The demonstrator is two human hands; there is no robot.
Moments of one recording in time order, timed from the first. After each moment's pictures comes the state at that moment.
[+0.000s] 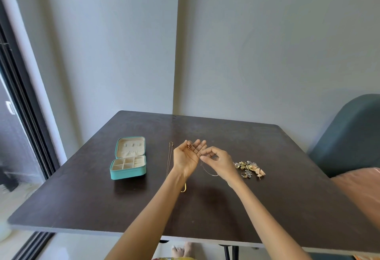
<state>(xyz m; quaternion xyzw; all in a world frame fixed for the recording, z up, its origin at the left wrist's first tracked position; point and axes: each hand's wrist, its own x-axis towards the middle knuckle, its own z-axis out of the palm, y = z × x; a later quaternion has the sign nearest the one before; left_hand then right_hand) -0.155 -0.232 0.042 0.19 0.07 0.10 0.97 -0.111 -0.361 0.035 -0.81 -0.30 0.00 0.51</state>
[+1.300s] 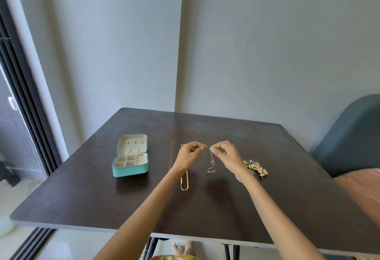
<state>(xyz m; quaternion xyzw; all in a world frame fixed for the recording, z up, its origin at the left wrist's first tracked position) -0.157 -0.215 0.031 0.79 0.06 0.19 0.58 -0.093 -0.367 0.045 -0.81 -0.30 0.02 0.50</state>
